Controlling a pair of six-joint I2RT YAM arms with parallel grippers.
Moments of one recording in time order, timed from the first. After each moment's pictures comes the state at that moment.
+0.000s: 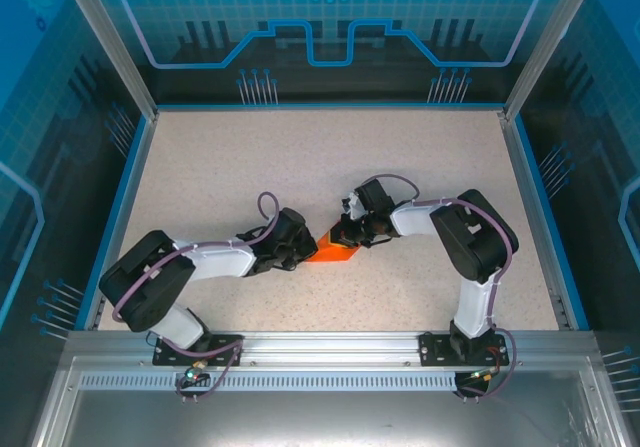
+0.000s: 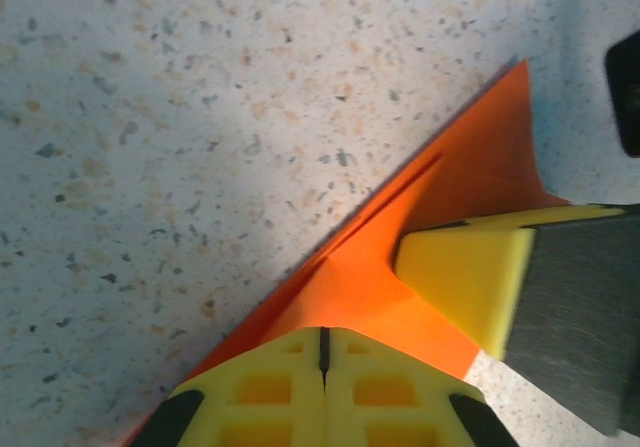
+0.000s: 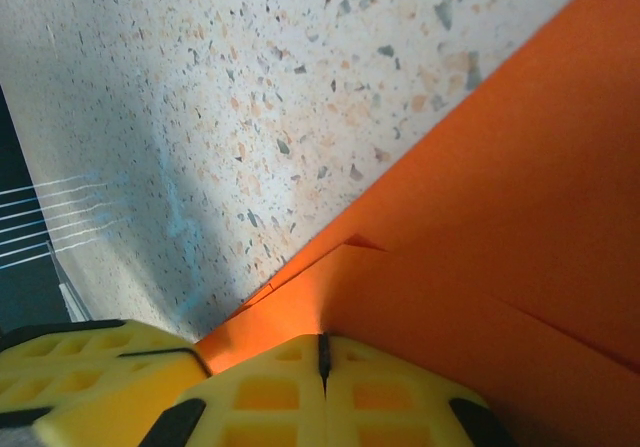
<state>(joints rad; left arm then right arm) -0.70 1.54 0.61 0.07 0.07 -1.16 0.54 1.90 0.91 -0.05 -0.63 0.74</state>
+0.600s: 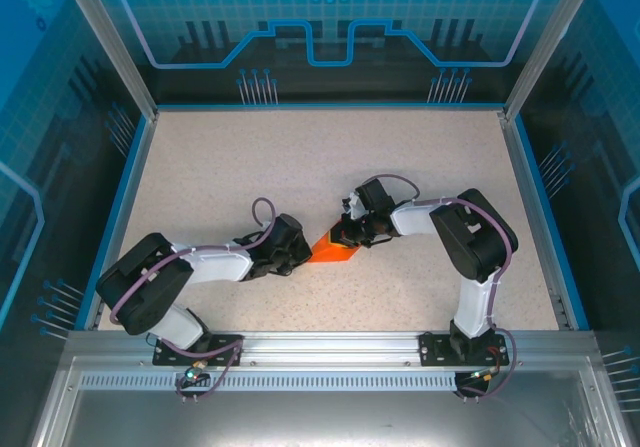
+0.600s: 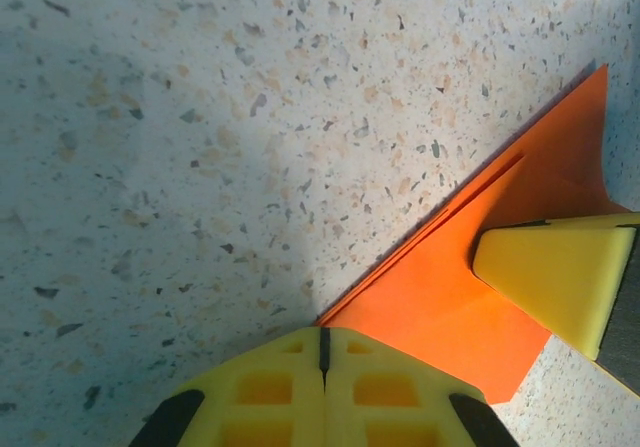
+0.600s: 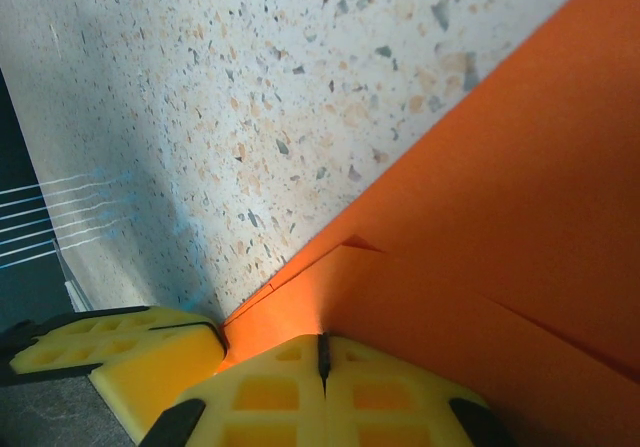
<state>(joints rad) -0.70 1.53 0.56 0.06 0.03 -1.21 0.54 1.90 0.91 -0.05 -0.64 0.74</state>
